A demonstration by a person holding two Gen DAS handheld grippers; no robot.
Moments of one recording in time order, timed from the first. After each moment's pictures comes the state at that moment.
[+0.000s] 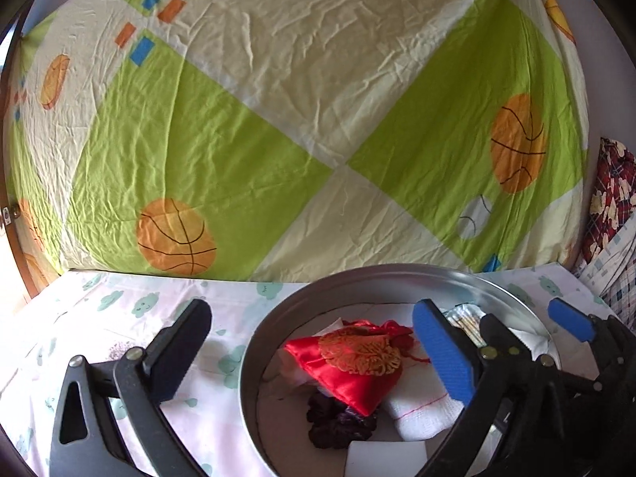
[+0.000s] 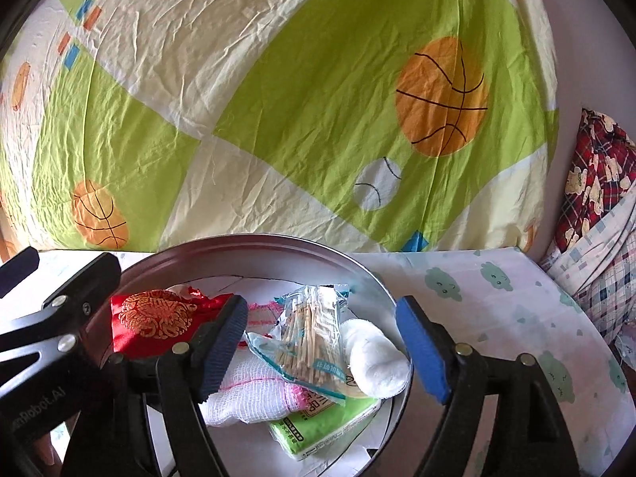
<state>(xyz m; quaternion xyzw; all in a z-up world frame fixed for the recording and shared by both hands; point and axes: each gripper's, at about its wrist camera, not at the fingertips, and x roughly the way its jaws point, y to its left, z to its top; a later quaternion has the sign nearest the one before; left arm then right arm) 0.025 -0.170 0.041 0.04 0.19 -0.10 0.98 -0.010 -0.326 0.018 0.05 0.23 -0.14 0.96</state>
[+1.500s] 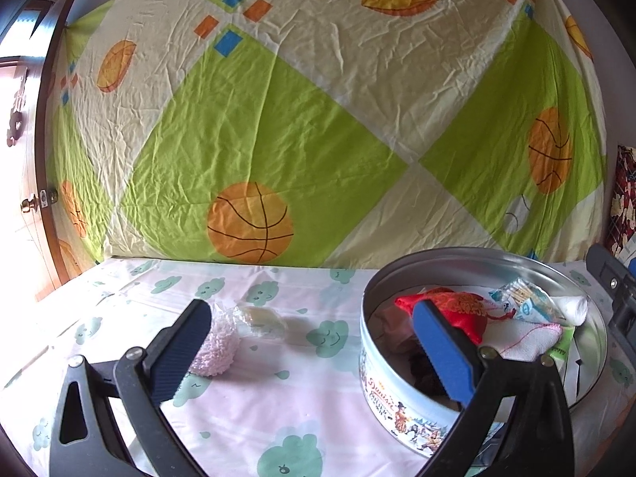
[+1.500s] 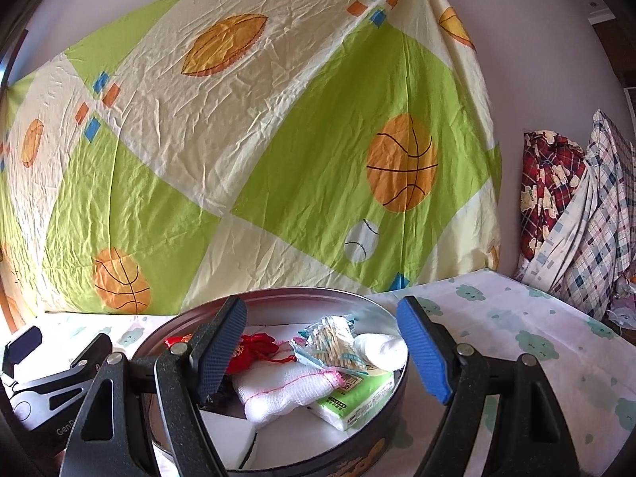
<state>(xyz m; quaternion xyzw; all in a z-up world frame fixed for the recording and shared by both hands) -0.002 -0.093 0.018 0.03 0.16 -0.05 0.99 -0.084 -0.274 0.030 0.08 0.08 -0.20 0.97</state>
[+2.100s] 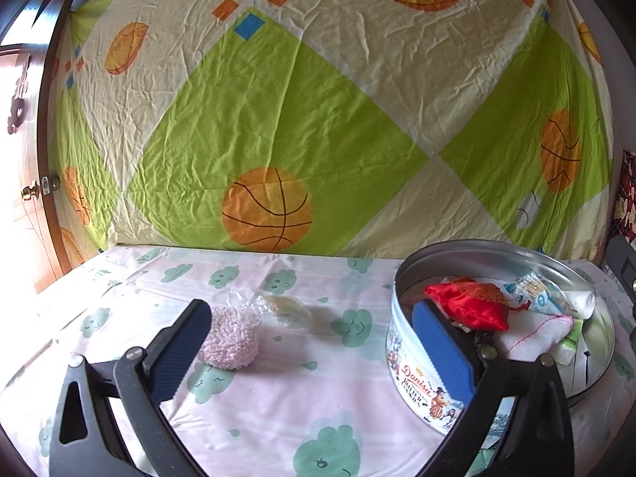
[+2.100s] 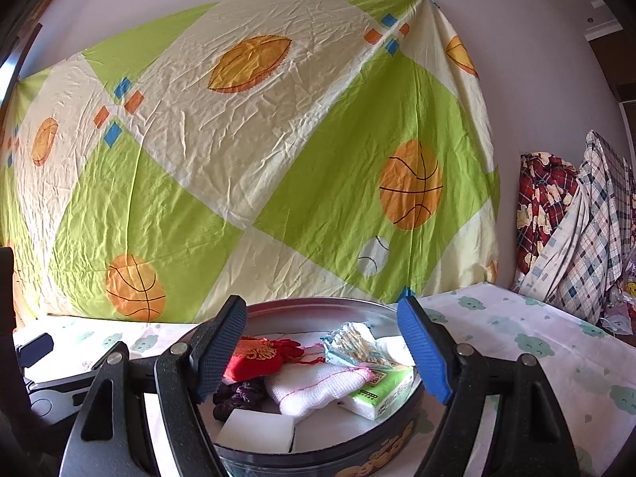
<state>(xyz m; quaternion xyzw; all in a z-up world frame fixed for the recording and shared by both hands) 0.006 -0.064 0.016 0.02 0.18 -0.04 0.98 -0.095 -0.229 0.034 0.06 0.05 -0.20 0.98</state>
